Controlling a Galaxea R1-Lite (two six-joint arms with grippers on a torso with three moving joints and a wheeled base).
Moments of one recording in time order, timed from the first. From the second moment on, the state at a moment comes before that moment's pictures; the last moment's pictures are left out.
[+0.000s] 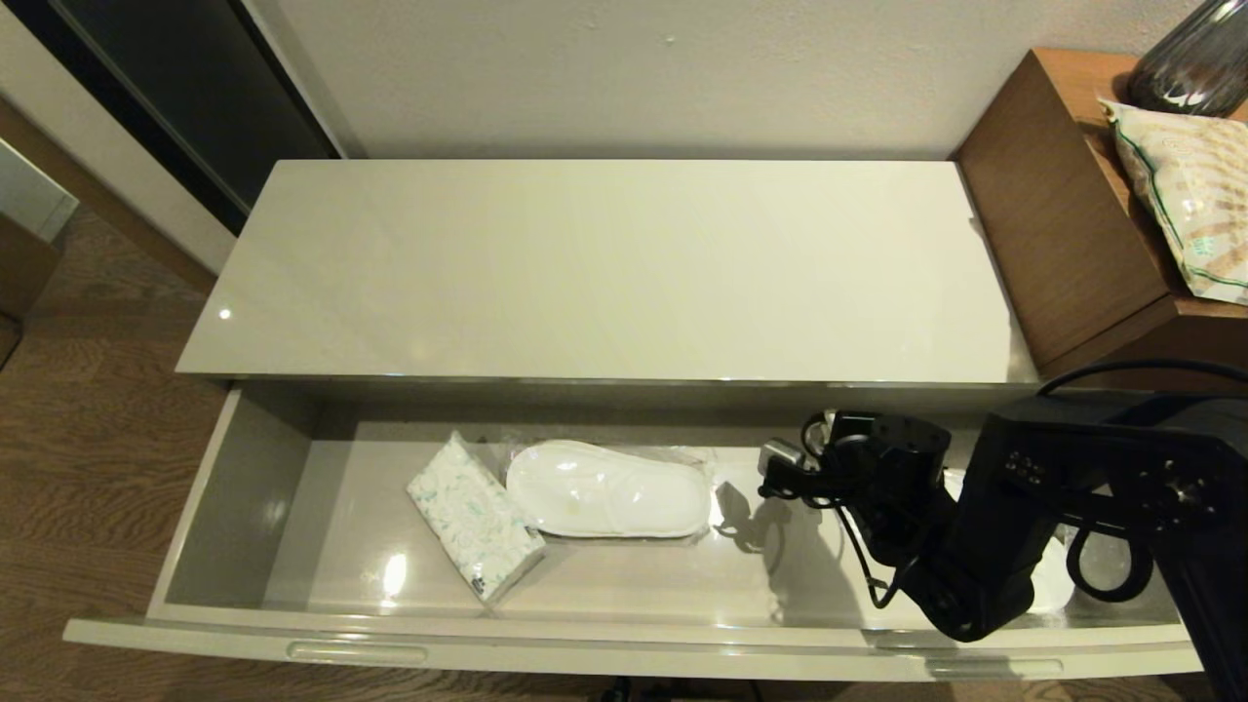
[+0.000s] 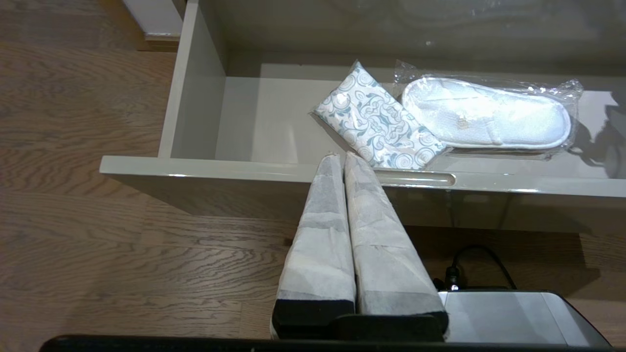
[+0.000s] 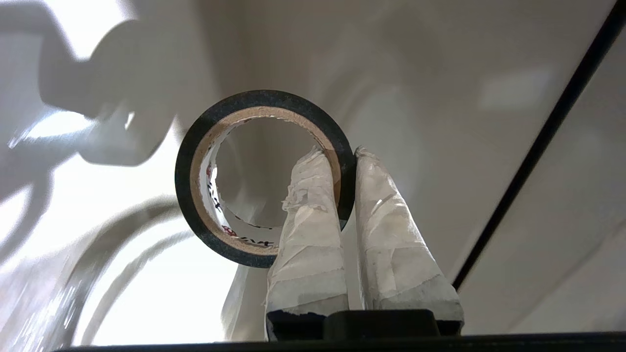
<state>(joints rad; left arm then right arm) -0.01 0.00 0.00 0.00 0.00 0.00 0.37 2.38 -0.77 -1.52 -0.45 -1.53</state>
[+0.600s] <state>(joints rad) -0.01 0.00 0.00 0.00 0.00 0.00 0.38 2.31 -0.65 -1.52 -0.46 -1.54</state>
